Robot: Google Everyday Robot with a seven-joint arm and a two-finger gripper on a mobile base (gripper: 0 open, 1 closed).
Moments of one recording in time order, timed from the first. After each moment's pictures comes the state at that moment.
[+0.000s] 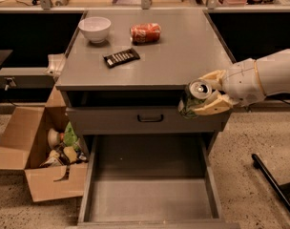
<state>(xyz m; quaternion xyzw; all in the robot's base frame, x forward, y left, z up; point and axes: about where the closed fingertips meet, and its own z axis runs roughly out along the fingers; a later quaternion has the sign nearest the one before) 0.523 -0.155 0.867 -0.62 0.65 0.17 0.41</state>
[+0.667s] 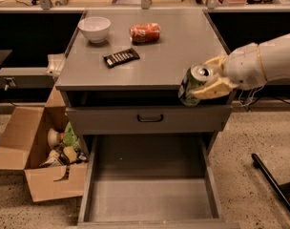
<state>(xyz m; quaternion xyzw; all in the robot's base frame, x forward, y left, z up) 0.548 -0.162 0.892 -0.58 0.68 0.18 0.42</state>
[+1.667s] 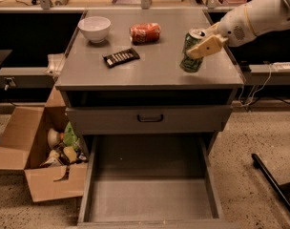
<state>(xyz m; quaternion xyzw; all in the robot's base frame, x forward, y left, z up) 0.661 -0.177 0.930 -0.48 0.77 0.20 0.38</state>
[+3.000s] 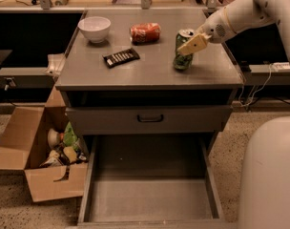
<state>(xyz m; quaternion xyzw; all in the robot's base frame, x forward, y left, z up) 0.730 -0.165 0.901 -0.46 0.78 0.21 0.36</state>
